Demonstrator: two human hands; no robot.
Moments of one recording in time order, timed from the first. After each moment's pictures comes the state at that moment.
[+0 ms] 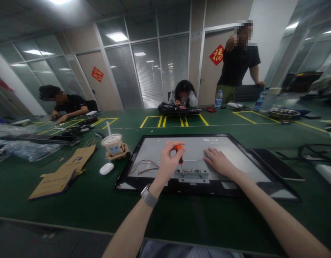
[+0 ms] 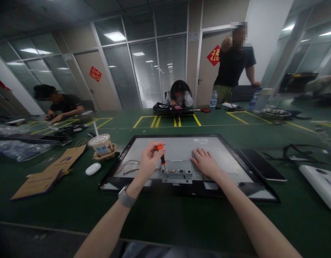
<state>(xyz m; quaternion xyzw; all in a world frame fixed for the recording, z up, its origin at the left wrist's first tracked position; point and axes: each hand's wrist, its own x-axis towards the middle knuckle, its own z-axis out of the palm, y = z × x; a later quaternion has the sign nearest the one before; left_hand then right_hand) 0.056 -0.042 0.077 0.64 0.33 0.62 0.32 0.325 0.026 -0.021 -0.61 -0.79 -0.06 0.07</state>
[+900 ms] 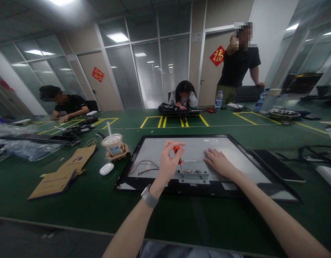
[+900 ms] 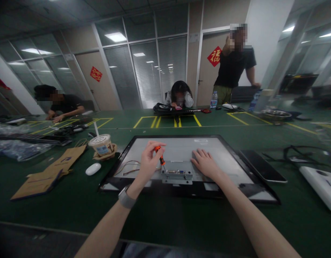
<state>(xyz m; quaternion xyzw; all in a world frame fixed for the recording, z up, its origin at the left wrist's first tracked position) 0.055 -0.045 0.081 0.64 0.34 0.63 0.28 0.326 0.026 -0.022 -0.61 -0.79 -0.06 0.07</state>
